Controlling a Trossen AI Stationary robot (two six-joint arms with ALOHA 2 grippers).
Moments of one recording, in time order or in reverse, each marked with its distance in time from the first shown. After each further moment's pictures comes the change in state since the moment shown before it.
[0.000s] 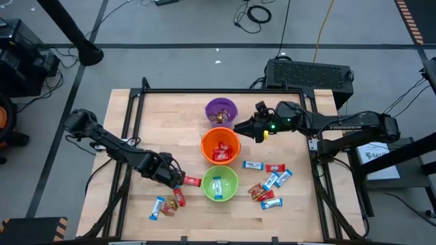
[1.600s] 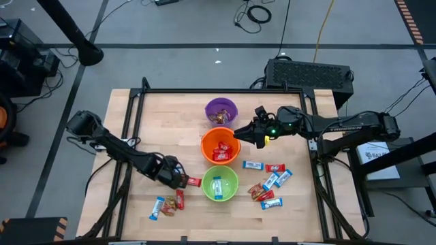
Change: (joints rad) left arm 0.001 0.046 -0.134 0.313 -0.032 0.098; right arm 0.063 0.000 0.000 0.006 0.021 0.008
